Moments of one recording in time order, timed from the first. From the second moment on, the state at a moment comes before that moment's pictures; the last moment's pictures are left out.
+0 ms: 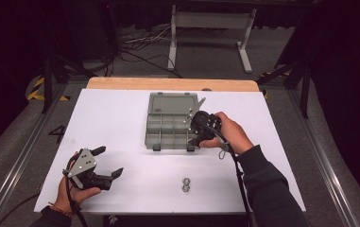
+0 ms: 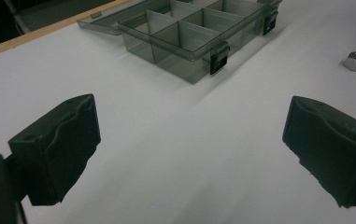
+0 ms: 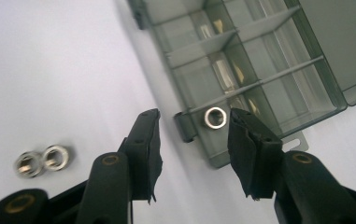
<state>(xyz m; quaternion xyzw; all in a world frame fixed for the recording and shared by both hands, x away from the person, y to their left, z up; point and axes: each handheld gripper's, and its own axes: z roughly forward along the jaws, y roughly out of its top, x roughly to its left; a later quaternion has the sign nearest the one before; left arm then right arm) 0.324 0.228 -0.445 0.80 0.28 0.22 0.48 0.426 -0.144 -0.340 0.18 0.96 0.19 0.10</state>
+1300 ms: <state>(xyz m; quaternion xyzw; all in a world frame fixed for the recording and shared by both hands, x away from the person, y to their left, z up) 0.323 0.227 -0.445 0.80 0.28 0.22 0.48 0.341 -0.125 -0.404 0.04 0.99 0.12 0.06</state>
